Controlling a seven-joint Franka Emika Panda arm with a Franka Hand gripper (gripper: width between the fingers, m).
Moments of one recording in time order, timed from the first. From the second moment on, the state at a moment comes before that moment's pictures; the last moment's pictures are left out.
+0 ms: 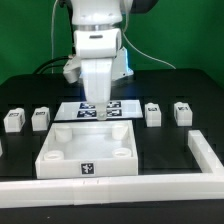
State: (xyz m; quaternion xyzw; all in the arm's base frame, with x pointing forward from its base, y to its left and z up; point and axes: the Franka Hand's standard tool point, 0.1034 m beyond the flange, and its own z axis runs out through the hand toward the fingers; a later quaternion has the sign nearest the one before) arm 0.447 -0.019 0.049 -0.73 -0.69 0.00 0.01
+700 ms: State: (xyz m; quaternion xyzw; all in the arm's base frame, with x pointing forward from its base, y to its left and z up) arm 0.439 -0.026 0.011 -0.73 -0.68 0.00 0.02
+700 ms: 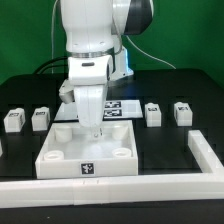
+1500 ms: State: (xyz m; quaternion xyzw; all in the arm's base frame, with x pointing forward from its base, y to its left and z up) arm 0.438 -0.026 0.010 -0.73 -0.68 0.00 0.02
